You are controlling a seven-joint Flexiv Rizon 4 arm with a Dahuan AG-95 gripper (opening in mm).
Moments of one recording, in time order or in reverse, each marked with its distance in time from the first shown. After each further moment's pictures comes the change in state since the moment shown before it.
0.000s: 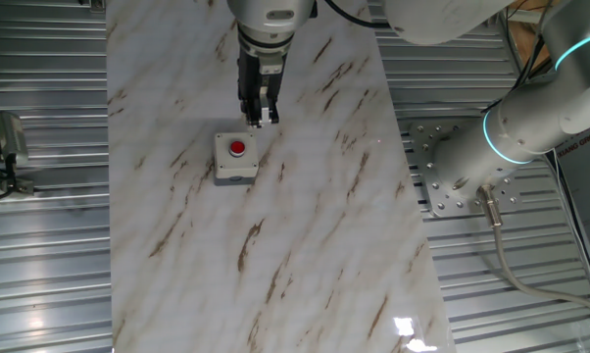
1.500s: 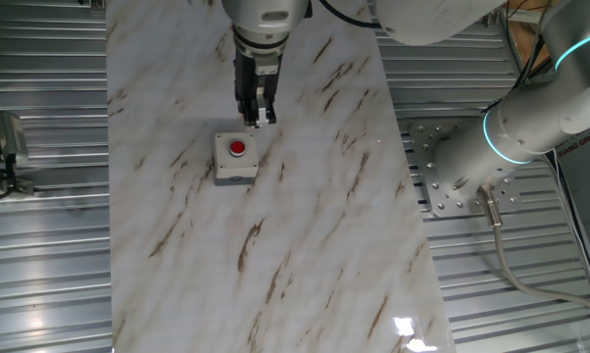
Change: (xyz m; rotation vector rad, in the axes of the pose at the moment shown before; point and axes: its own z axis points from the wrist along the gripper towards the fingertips) arm -0.011 -0.001 0.001 -0.001 0.030 -0.008
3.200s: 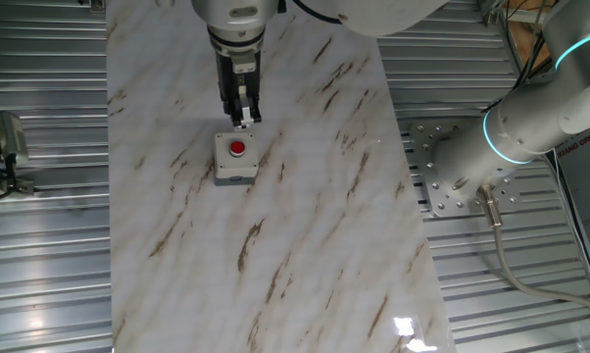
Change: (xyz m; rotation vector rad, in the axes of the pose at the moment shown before) arm -0.009 -0.001 0.002 -0.024 0.034 -0.022
